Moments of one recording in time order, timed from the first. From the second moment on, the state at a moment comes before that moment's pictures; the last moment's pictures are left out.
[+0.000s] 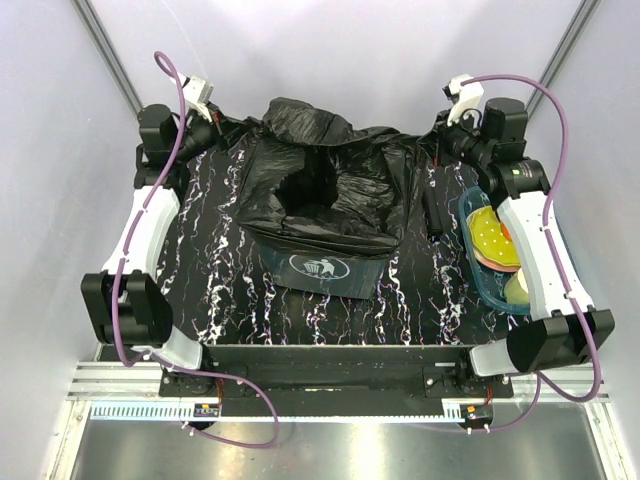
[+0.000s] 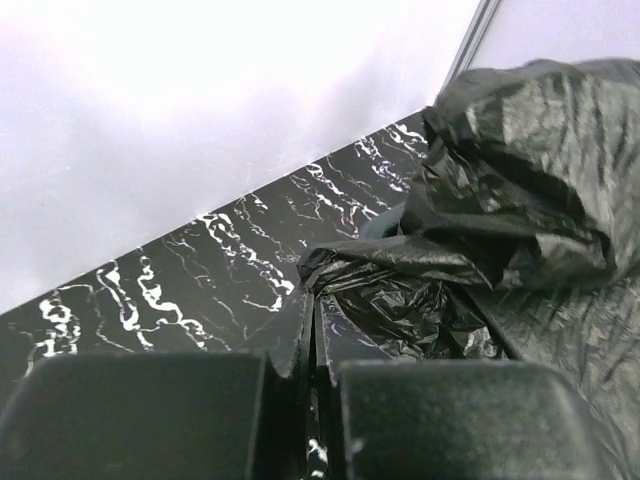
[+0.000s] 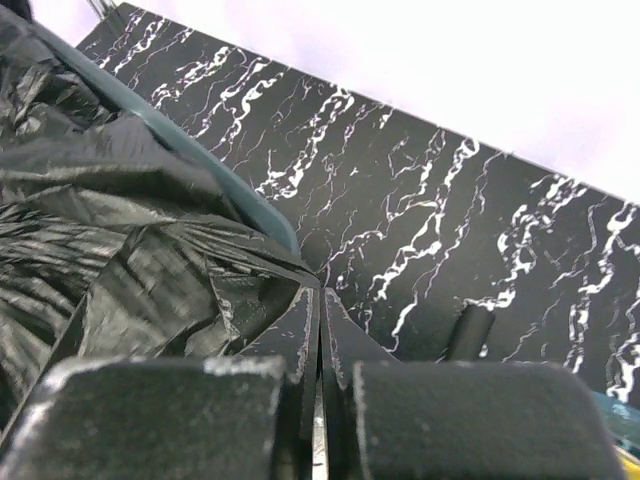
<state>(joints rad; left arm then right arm) 0.01 1.51 1.43 0.07 0.79 -0.11 0.14 1.40 1.60 -0.49 -0.40 -0.09</state>
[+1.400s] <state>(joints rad) -0.02 1.69 1.51 -0.11 0.77 -0.28 0.08 1.58 1.42 -0.36 -0.57 0.20</state>
